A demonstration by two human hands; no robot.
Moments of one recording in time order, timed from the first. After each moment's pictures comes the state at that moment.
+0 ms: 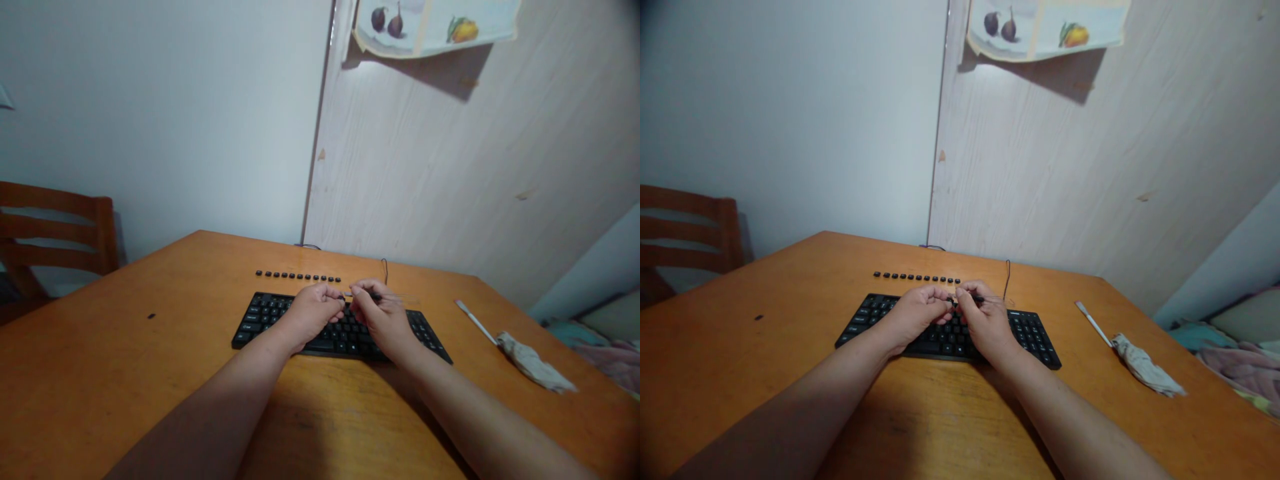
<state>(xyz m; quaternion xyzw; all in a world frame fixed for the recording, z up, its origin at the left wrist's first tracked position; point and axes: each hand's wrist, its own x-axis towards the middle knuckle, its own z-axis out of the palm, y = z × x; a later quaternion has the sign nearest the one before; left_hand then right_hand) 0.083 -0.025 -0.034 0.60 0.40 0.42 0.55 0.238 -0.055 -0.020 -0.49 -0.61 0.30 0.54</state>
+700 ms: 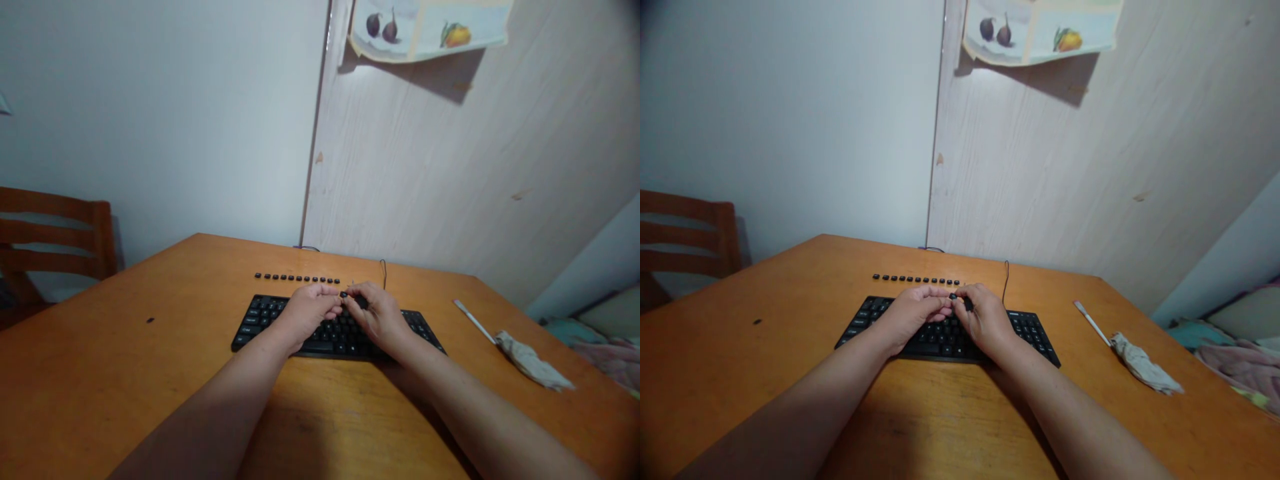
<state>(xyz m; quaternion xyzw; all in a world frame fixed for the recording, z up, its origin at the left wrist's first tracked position) 0.079 -0.022 -0.031 0.54 0.38 0.44 0.60 0.261 -0.033 -0.030 -0.45 -0.80 0.00 0.39</state>
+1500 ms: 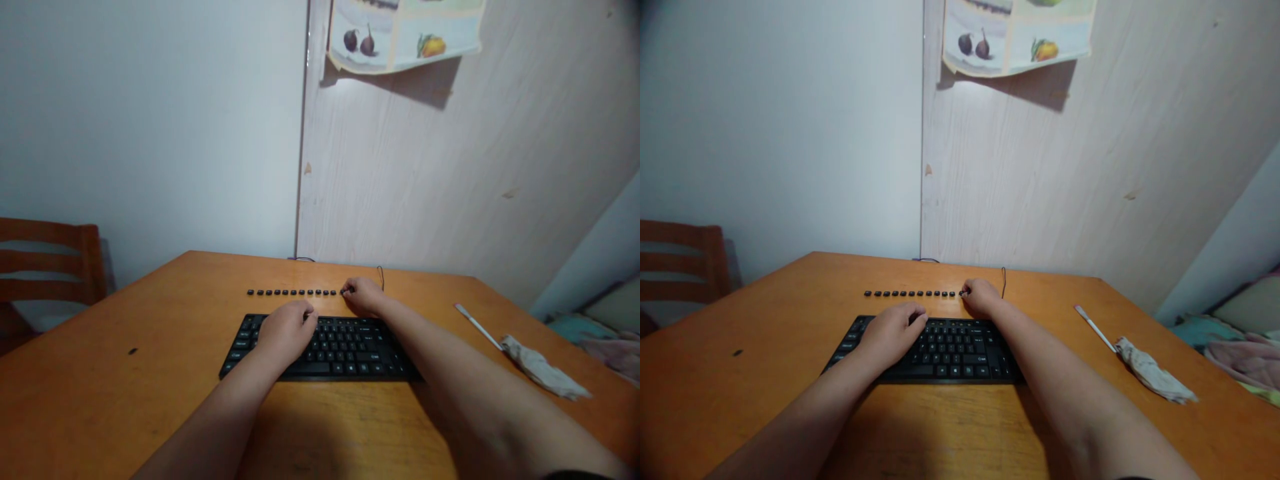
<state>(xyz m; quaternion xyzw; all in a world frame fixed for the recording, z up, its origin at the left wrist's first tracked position) 0.051 -0.014 -0.032 0.78 0.56 0.26 0.09 0.290 0.098 -0.055 -0.65 -0.75 0.04 0.15</state>
